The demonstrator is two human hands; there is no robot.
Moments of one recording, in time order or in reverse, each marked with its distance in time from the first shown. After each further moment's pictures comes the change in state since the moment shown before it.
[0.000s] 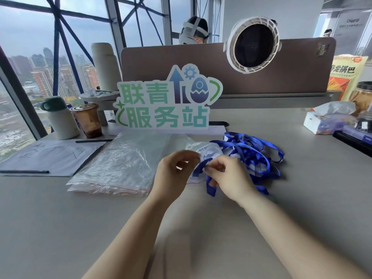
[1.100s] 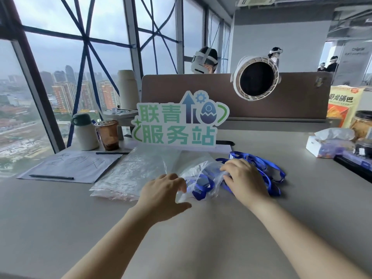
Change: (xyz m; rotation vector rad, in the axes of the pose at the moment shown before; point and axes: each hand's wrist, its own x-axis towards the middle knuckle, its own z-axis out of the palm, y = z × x) left_hand -0.022 0.015 -0.061 1.024 -0.368 0.096; right_hand 0.020 0.011 -0.026 -0.731 0.202 -0.542
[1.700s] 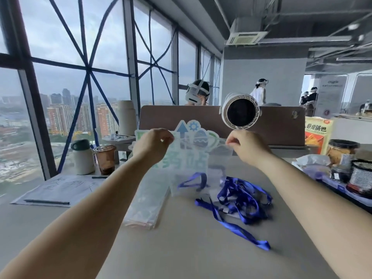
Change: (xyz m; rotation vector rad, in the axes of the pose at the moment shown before) left_hand 0.090 -0.013 -0.128 -0.325 0.529 -0.217; right_hand 0.106 0.013 -0.119 0.090 0.028 0.092
